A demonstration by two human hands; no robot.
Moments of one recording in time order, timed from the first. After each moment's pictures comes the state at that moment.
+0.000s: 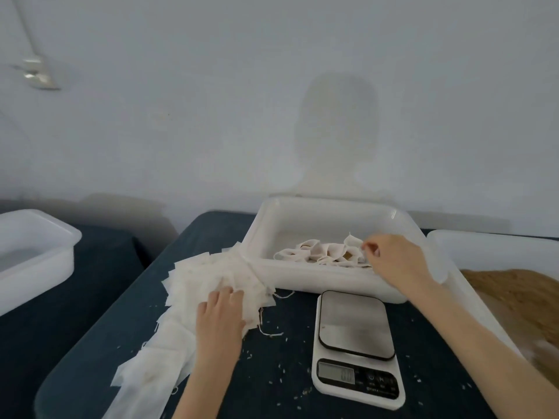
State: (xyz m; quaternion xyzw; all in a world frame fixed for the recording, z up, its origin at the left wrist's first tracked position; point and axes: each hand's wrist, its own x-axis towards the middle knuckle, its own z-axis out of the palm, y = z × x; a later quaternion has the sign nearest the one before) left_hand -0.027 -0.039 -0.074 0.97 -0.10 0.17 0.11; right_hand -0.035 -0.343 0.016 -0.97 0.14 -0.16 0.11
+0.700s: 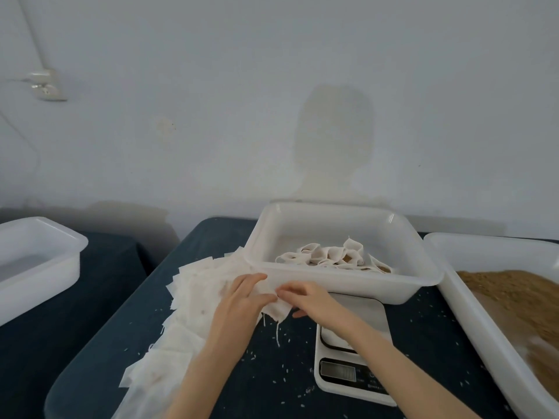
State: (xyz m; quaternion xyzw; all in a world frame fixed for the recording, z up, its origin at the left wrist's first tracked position) left_hand -0.025 -0.043 -0.052 0.87 -0.32 0.30 0.21; right_hand -0.044 -0.220 -0.028 -0.83 -0.02 0.07 0.55
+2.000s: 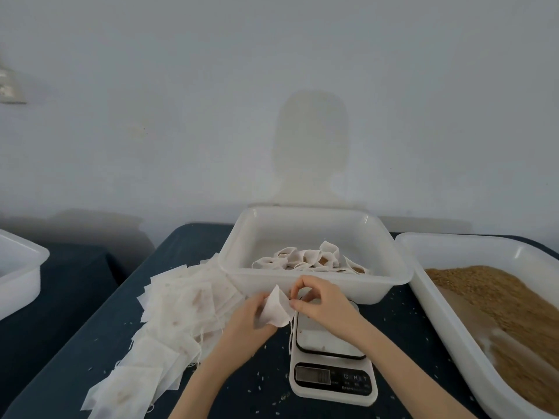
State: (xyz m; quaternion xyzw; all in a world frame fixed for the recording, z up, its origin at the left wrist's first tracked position) left_hand -0.034 -0.086 -0.061 0.83 -0.26 -0.03 0.50; right_hand -0.079 -0.269 -0.017 -0.88 -0.04 -0.08 0.46
